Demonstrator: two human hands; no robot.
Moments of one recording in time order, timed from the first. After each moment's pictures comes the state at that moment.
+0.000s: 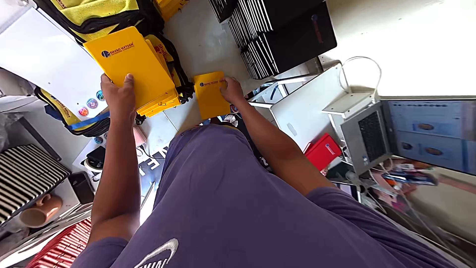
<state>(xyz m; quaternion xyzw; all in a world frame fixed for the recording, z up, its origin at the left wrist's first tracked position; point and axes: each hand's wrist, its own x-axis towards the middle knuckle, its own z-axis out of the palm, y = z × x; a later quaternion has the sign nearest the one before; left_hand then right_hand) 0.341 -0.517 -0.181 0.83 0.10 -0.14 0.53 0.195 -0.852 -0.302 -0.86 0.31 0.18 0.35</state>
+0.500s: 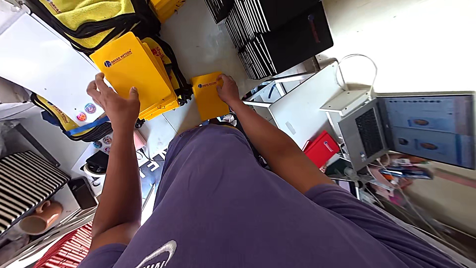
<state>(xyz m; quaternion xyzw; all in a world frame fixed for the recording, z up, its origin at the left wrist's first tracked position) 0.335 -0.503 -0.183 0.94 0.01 -0.09 0.32 0.206 -0.841 -0.311 -0.88 0.33 0.15 0.32</state>
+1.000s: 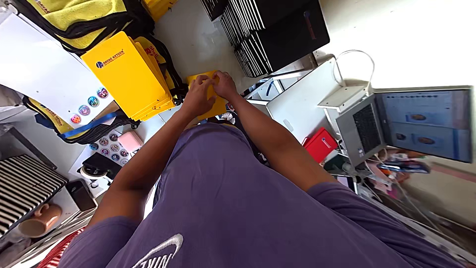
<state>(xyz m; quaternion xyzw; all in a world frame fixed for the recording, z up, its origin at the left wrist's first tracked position) 0.270 -0.680 -0.230 0.81 -0.37 -0.32 0.34 0.217 -0.857 -0.309 -0.87 0.30 0.20 0.34</state>
